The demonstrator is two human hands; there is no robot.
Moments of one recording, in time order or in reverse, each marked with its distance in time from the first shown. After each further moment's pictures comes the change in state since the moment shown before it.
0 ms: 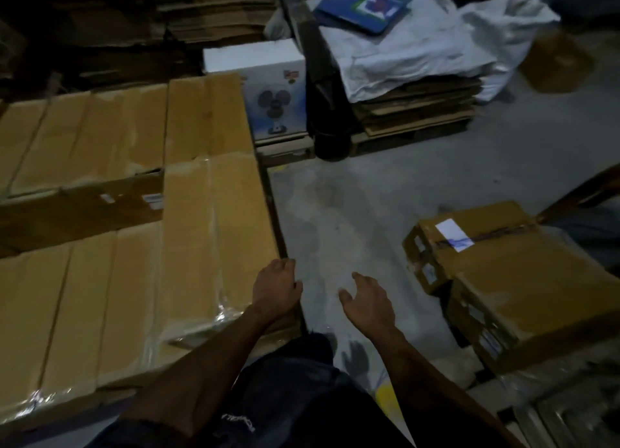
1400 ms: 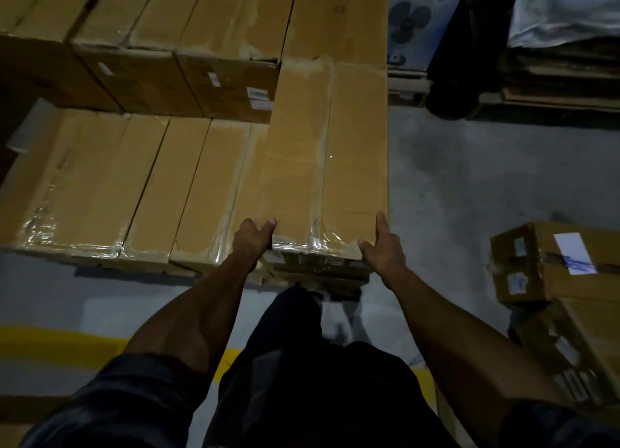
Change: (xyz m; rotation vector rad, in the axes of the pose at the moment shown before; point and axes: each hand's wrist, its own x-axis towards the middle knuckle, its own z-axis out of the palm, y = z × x) left_hand -0.059 -0.240 0.070 -0.798 0.272 -0.952; right_hand 0.081 -0.093 0.163 0.010 -0.190 -0.098
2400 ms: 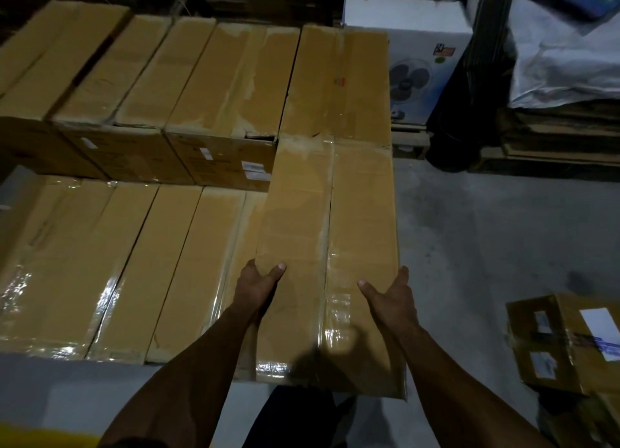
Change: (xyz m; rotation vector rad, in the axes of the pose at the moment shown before) left_hand 0.116 0.079 0.007 -0.263 -0.113 0.076; right_hand 0.121 -0.062 -0.019 0.212 0.109 0.167
